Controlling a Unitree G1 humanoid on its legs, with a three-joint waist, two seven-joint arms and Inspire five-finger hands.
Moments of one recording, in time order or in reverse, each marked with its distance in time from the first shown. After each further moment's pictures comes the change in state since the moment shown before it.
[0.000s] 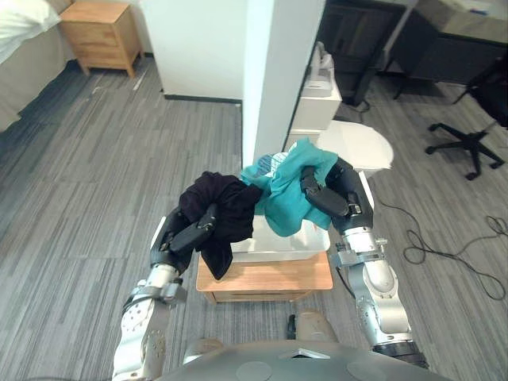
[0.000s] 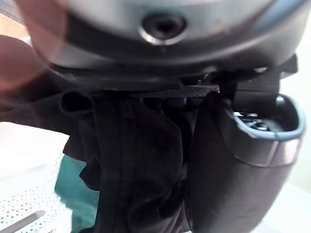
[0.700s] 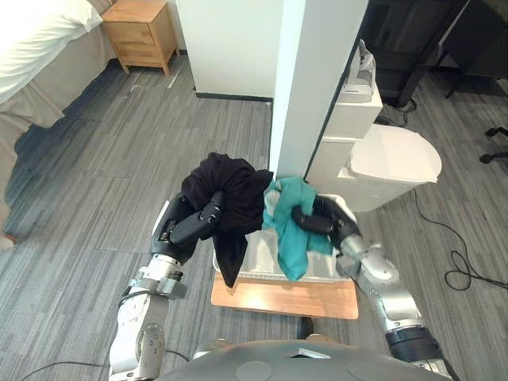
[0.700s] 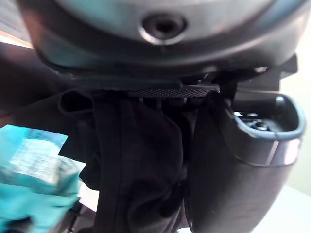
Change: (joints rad) left arm 0.020 -0.034 0.049 -0.187 -0.080 0.046 -0.119; right arm -0.057 -0.112 -0.015 0.344 -0.160 0.431 0.084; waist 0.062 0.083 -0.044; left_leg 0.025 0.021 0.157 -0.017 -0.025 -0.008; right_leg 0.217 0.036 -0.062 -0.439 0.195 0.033
